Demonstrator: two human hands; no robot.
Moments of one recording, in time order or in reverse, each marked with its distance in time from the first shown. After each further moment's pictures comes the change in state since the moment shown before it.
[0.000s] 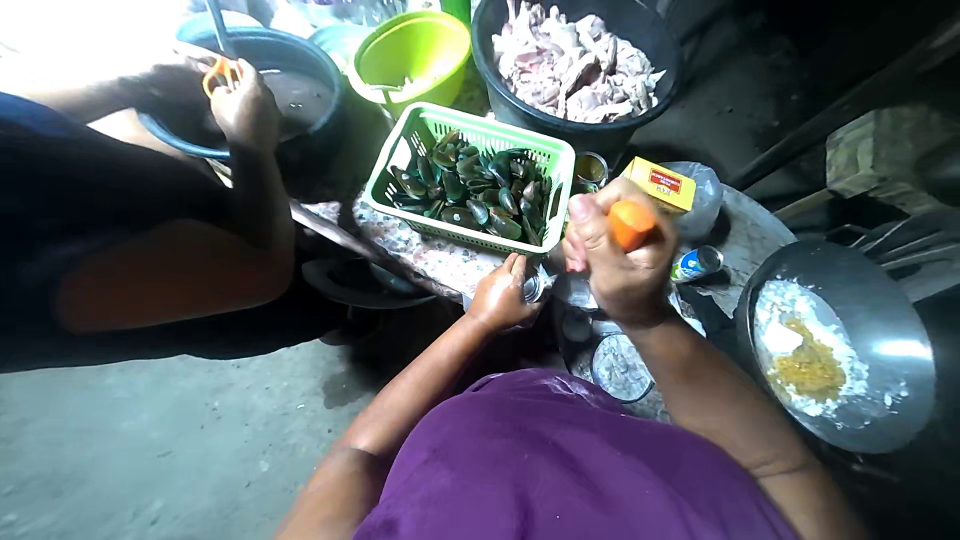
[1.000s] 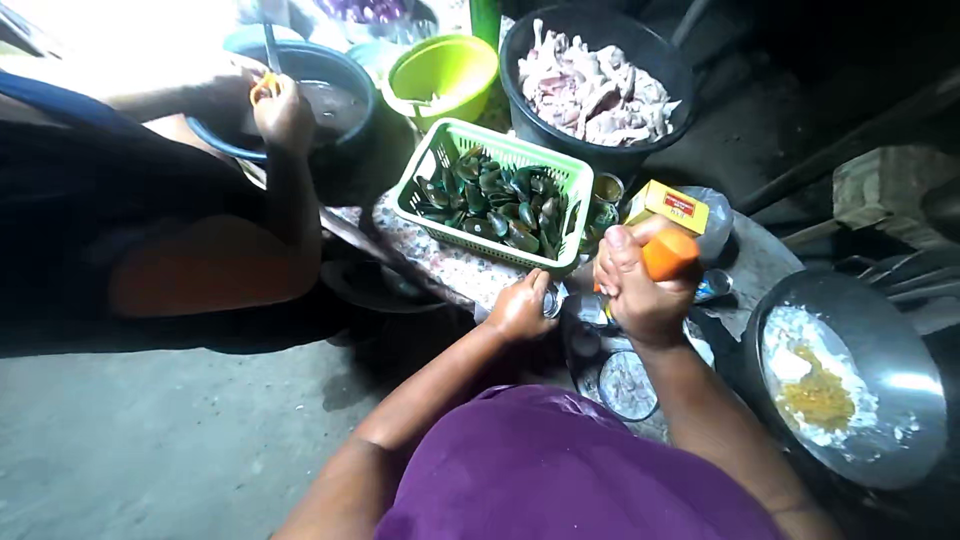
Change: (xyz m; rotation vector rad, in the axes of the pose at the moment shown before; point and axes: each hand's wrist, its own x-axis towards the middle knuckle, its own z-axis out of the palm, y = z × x) left_hand 0.004 -0.001 0.001 -0.031 -0.092 0.017; right_hand -0.015 0.003 -0.003 0.032 0.055 0.086
